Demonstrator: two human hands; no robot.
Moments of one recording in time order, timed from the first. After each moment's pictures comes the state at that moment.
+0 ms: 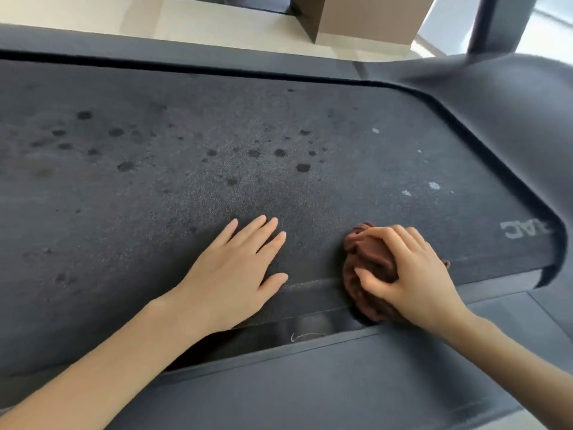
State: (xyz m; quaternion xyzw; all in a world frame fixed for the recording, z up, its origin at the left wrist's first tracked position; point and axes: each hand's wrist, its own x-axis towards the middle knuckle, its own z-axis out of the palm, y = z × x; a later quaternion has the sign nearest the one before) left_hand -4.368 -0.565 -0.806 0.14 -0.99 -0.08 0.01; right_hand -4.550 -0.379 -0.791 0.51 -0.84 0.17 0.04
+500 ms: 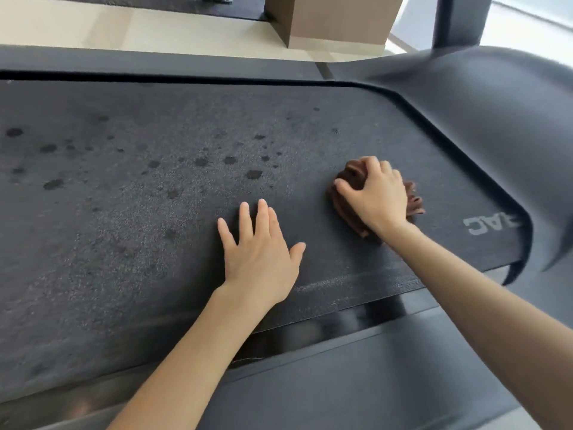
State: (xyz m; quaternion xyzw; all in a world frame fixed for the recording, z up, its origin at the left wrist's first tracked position) left_hand -4.487 -0.509 -0.806 0.32 -0.94 -0.10 -0.06; right_hand -4.683 -0.435 -0.801 0.31 -0.92 0.21 0.08
